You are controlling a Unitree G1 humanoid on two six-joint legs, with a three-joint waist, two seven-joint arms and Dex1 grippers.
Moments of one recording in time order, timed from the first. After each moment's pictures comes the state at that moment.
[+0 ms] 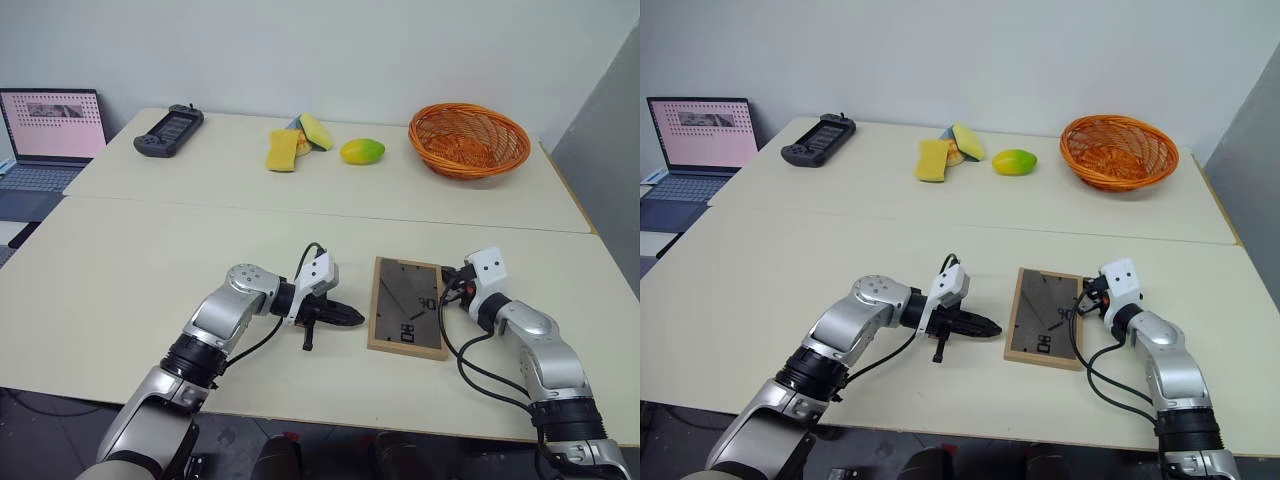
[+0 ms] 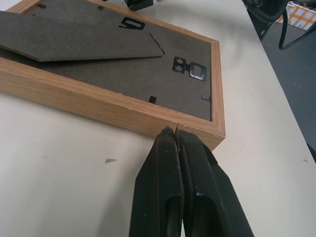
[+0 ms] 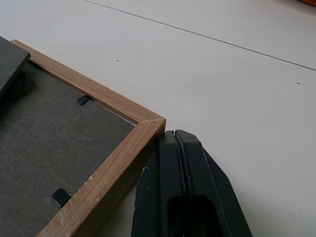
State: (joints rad) left arm -0.60 0.48 -0.35 0.17 -0.24 0.45 -1.29; right arm -0.26 -0.40 -0.05 0.05 0.17 0.36 0.46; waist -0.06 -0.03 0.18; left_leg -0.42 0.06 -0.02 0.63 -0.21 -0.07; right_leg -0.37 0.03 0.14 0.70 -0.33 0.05
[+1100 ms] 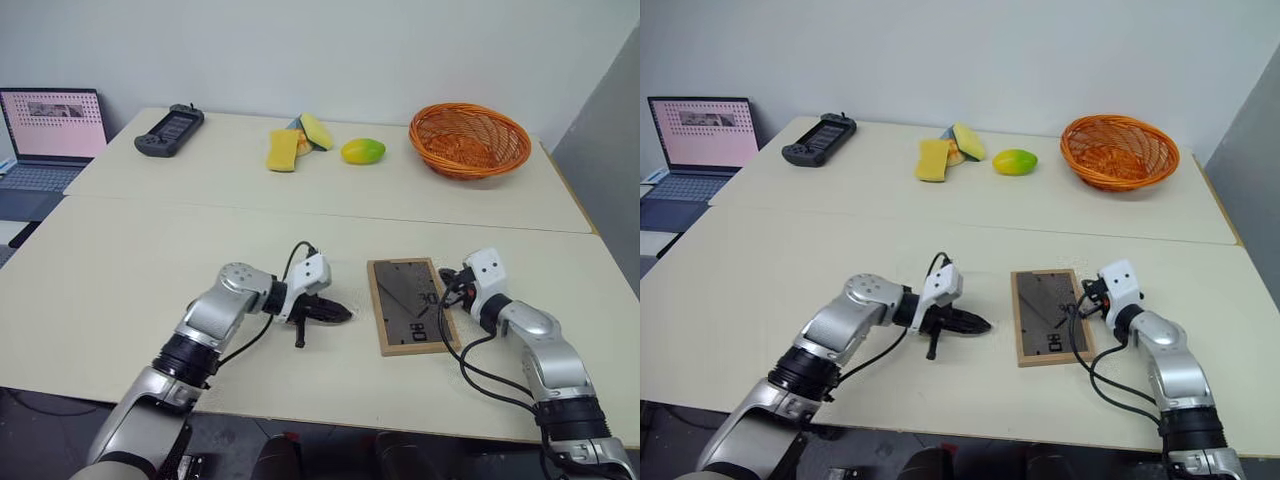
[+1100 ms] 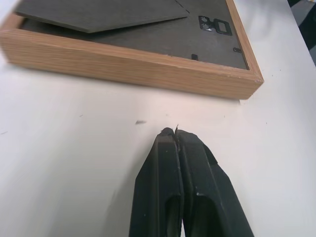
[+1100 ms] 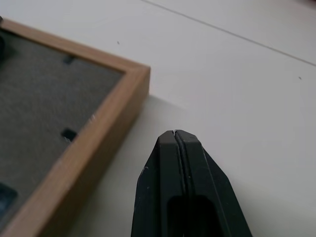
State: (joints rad) left arm -0.60 0.55 -0.32 0.13 -0.21 0.49 -1.27; right arm -0.23 -0.46 -0.05 0.04 0.14 0.34 0.50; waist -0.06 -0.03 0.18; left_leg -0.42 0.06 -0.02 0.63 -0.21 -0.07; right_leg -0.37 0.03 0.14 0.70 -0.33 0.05
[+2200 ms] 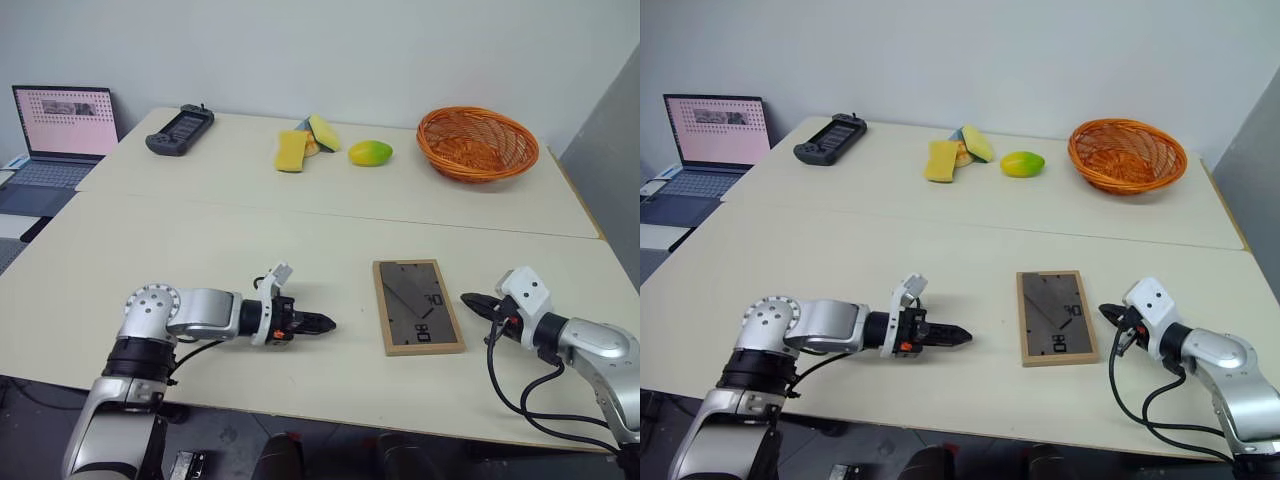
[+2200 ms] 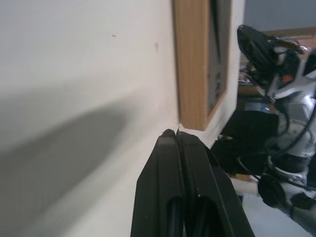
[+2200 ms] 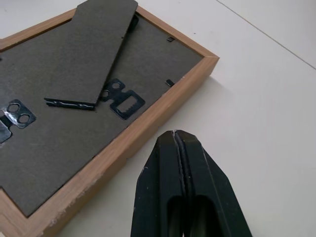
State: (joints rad) left arm -0.55 0.56 -0.06 0.23 -1.93 1.42 0.34; right arm -0.02 -0.71 -0.10 -0.28 0.25 0.43 0.73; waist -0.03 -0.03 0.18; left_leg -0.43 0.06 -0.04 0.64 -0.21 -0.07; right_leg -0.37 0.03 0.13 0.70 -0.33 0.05
